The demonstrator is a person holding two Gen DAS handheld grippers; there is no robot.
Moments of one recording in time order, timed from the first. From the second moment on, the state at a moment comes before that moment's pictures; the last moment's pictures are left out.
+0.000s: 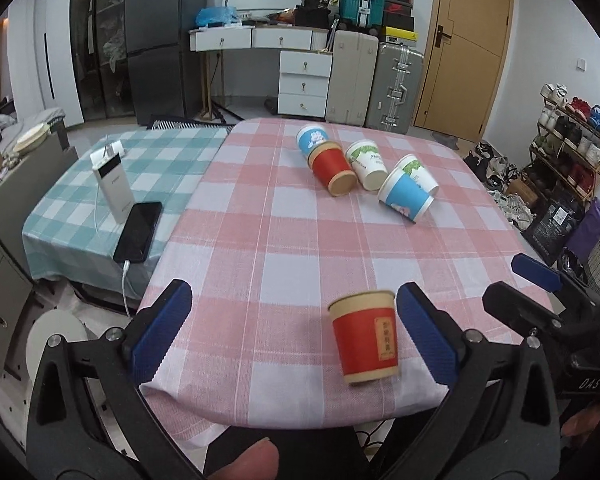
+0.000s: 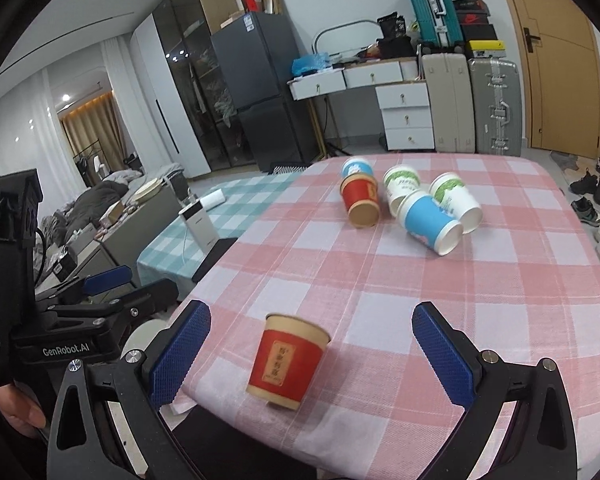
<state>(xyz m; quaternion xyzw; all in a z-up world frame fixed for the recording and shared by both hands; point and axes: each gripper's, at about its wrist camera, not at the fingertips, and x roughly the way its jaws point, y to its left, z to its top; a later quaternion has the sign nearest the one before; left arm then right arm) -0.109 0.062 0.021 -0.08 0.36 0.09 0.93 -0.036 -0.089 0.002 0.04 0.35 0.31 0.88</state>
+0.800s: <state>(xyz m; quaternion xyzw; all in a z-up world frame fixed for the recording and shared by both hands) -0.117 0.141 -0.035 -0.14 0.37 0.14 0.91 0.049 -0.031 -0.084 0.10 0.58 0.32 0.74</state>
